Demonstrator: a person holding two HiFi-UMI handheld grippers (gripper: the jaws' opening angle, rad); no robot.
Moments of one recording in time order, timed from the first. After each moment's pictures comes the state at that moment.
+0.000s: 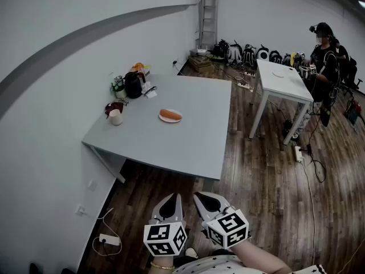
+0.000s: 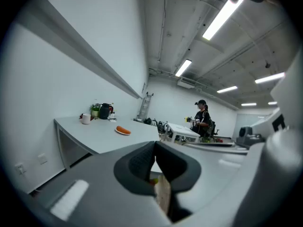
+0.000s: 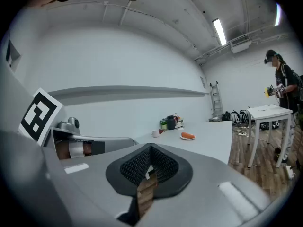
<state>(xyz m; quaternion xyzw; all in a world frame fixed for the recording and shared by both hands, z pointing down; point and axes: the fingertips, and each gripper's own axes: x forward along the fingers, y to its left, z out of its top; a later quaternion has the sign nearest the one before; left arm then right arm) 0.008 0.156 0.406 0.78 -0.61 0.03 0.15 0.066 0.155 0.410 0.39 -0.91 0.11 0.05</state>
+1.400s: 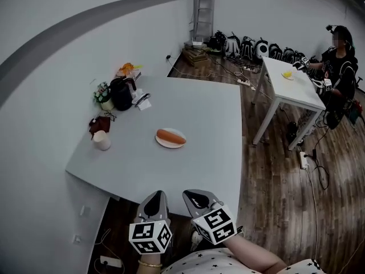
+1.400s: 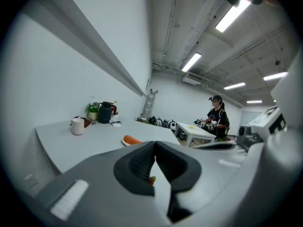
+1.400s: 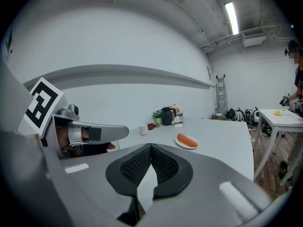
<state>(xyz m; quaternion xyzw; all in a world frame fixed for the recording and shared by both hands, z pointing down) -0.101 -0.106 0.432 0.77 -0.62 0.04 0.16 -0.027 -0.109 0.451 0.37 -0.91 0.11 0.13</state>
